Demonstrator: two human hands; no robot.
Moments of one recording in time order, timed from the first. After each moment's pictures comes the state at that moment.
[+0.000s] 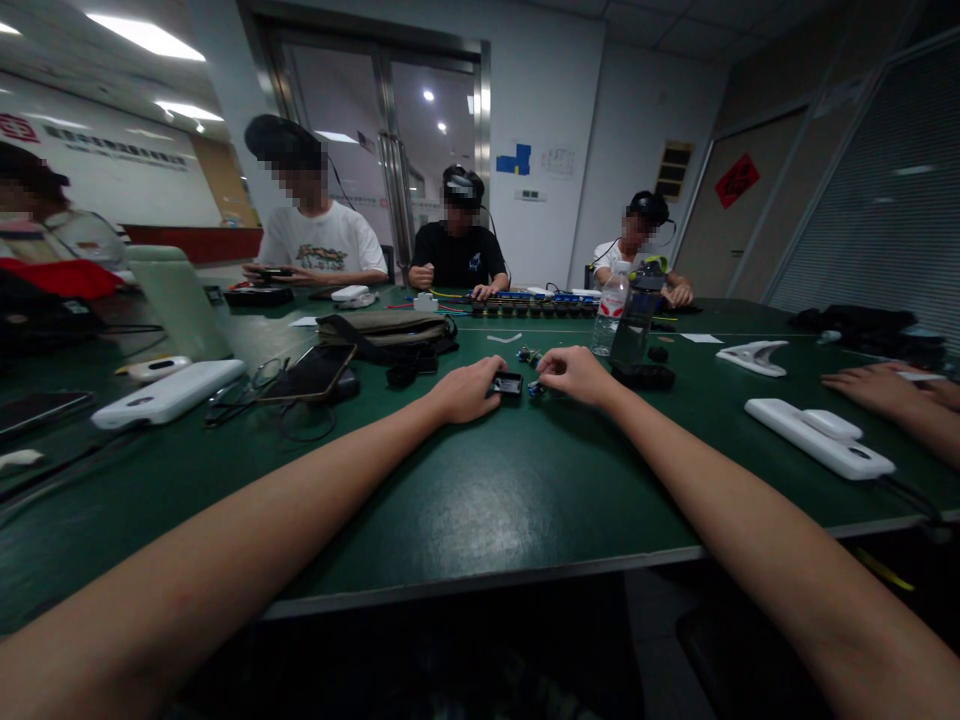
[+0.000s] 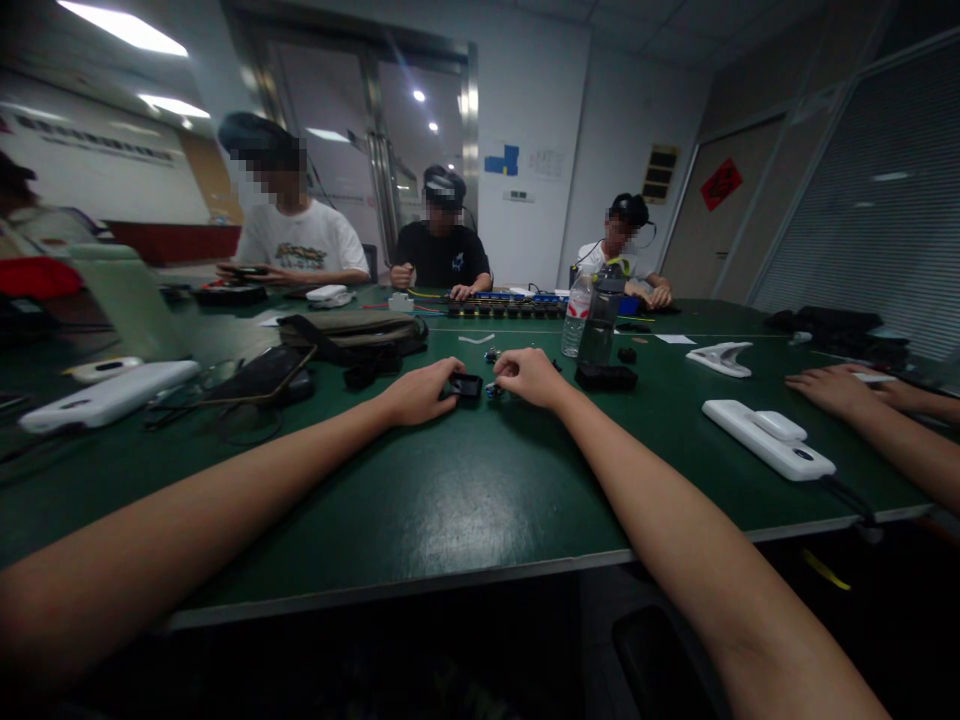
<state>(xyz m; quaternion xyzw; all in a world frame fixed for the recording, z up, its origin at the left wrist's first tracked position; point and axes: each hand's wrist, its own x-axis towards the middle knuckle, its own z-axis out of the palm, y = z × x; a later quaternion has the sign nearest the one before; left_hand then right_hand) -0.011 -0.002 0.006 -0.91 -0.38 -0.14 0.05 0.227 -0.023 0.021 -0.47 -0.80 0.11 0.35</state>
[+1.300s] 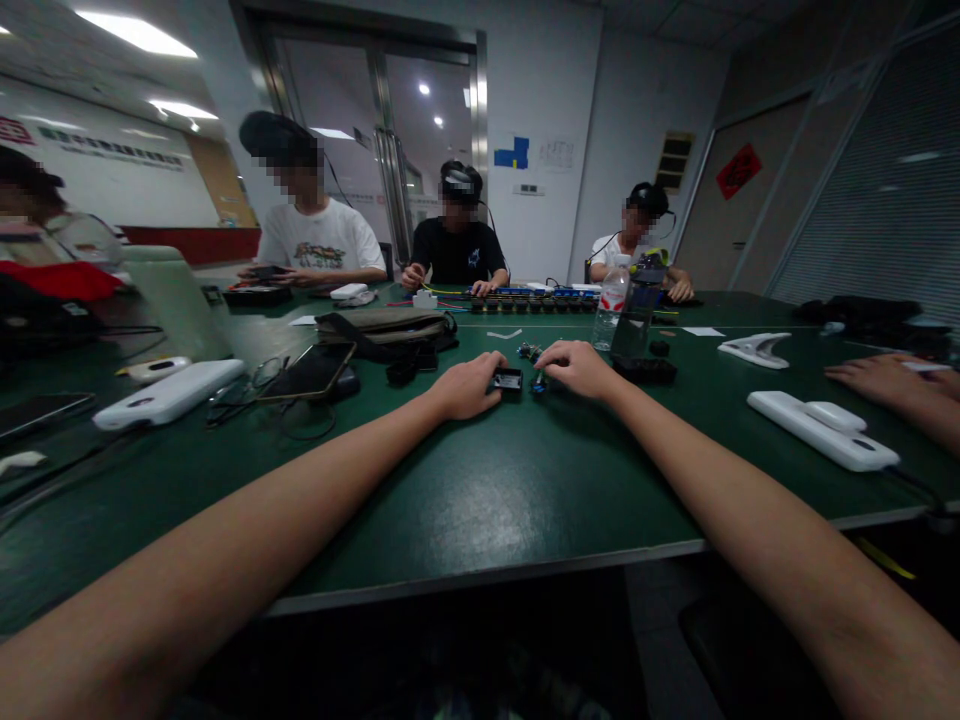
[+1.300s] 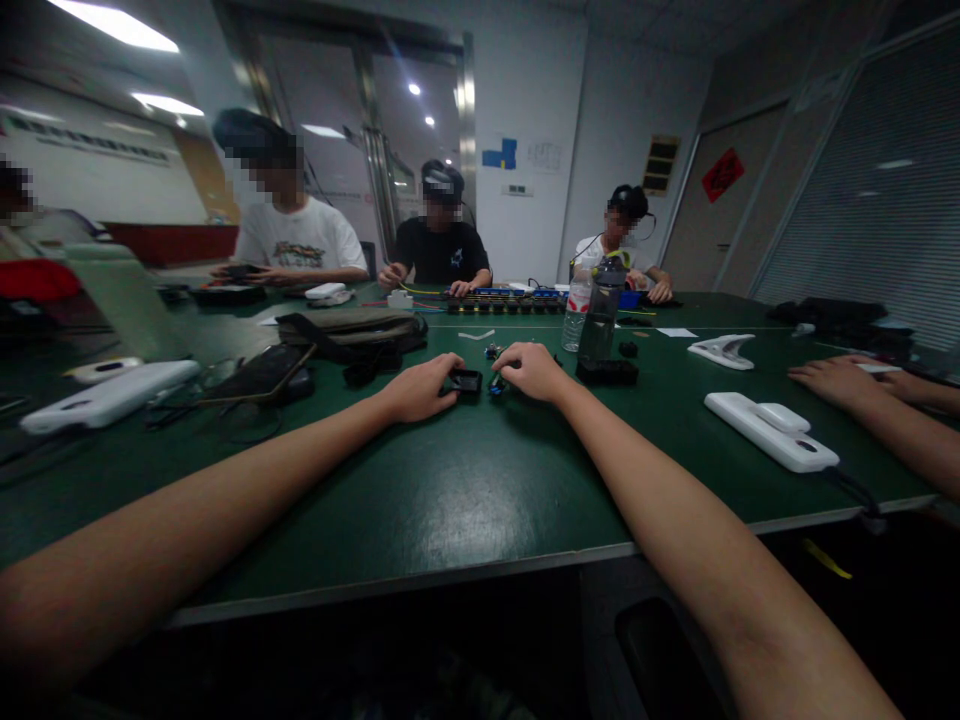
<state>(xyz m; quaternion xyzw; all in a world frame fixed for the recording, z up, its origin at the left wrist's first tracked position) -0.010 -0.003 0.005 -0.91 -0.39 -0.14 0.06 0.232 -0.018 0.020 -0.45 -0.83 0.04 0.31</state>
